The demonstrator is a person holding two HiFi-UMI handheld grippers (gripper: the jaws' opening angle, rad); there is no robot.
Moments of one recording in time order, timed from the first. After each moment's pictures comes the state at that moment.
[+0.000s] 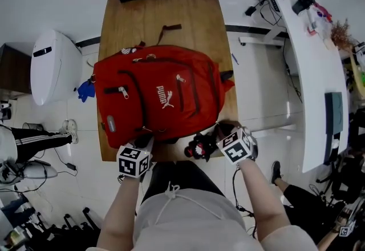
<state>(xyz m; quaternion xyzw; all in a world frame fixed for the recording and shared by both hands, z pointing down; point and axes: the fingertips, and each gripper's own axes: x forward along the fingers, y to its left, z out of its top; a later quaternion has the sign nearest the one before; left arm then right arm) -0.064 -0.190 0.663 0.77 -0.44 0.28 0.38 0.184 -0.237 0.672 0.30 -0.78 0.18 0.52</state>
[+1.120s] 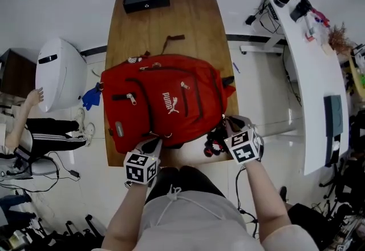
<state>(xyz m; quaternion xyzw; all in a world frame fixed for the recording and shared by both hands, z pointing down) -0.055 -0.199 0.632 0.78 -0.45 0.24 0.36 0.190 -0.284 0.614 0.40 -0.78 0.13 0.46</state>
